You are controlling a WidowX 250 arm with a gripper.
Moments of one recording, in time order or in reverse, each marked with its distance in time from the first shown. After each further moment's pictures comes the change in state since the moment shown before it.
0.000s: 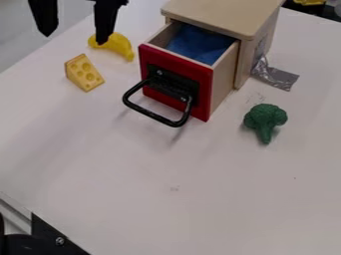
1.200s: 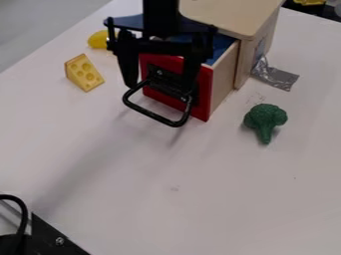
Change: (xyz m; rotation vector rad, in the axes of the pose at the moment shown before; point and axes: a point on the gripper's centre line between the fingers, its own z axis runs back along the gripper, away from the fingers) arm -0.007 -0.089 -0.039 -0.067 -0.061 0.070
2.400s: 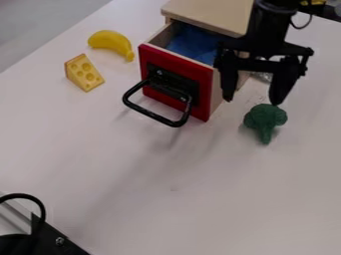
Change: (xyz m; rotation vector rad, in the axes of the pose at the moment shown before) arm 0.030 -0.107 -0.036 0.039 0.012 0.055
